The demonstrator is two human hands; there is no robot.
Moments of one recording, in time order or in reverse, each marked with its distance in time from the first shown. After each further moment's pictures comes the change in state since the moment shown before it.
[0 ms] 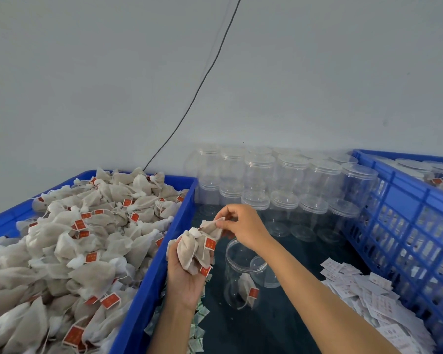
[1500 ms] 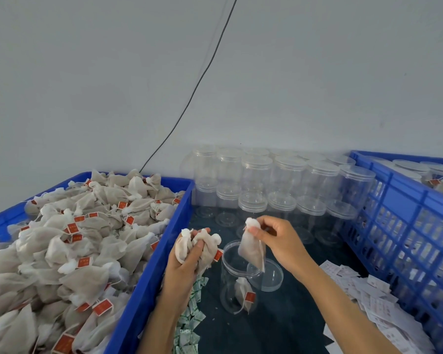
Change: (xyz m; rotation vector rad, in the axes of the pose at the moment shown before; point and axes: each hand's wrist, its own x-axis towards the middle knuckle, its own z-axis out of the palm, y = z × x) left_hand 0.003 0.004 -0.009 0.849 -0.140 0.246; right_hand -0.043 0.033 -0.046 0.011 0.172 0.014
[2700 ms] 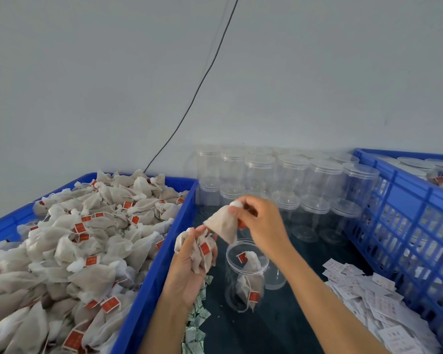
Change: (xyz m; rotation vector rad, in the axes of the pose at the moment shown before) left_hand 0.004 0.020 0.007 -0.561 0.005 -0.306; right_hand 0.009 -0.053 0.027 -0.007 0.068 -0.177
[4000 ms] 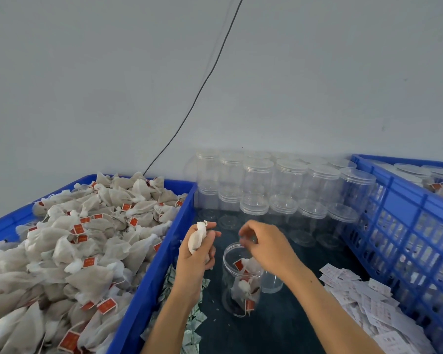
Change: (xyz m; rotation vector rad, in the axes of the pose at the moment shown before) left_hand 0.003 -0.012 0.012 0.571 -0.004 0.337; right_hand -0.014 0.044 -0.011 -0.529 -0.212 0.087
